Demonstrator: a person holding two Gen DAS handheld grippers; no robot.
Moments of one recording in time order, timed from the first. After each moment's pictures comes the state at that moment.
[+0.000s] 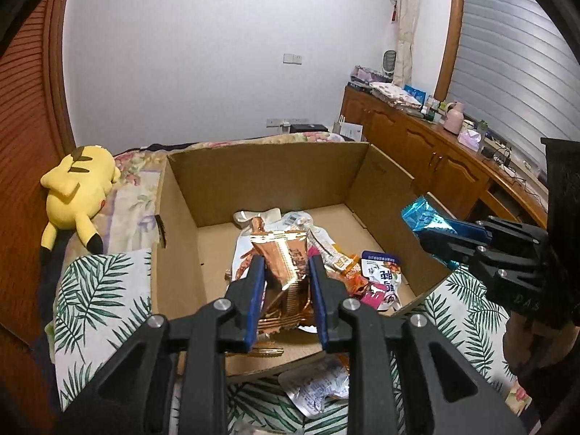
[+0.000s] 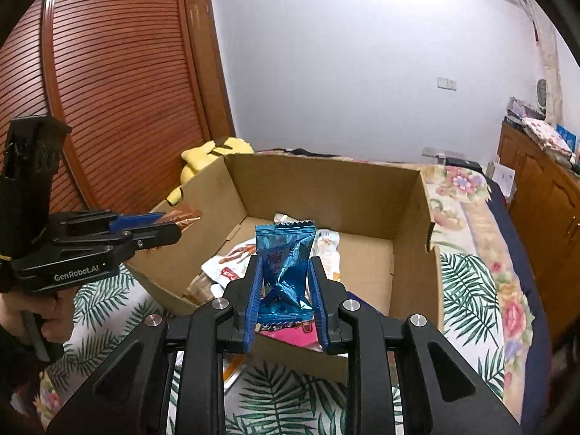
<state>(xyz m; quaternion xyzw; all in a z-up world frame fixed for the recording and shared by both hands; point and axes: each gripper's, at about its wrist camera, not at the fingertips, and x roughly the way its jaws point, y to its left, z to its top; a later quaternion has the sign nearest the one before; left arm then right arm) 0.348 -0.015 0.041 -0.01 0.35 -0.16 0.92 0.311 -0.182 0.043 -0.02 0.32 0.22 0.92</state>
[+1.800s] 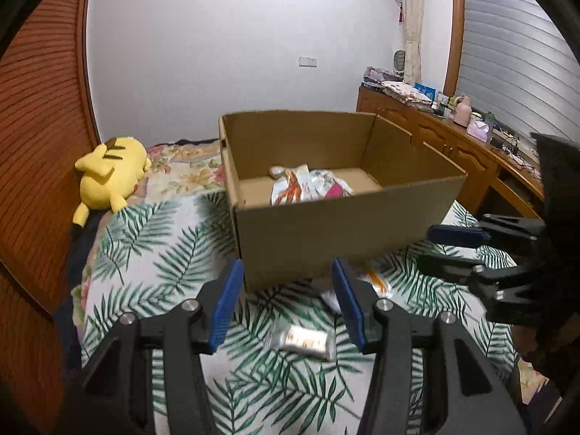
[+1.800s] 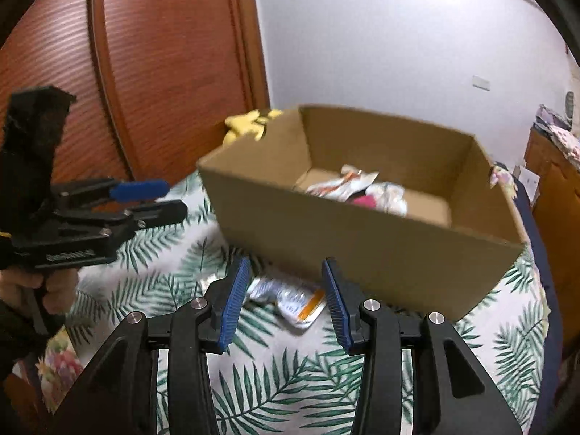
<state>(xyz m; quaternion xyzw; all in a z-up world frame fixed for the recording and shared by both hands) 0.233 0.034 0.012 0.00 0.33 -0.12 0.93 0.234 -0.125 -0.003 -0.06 0.35 0.28 0.89</state>
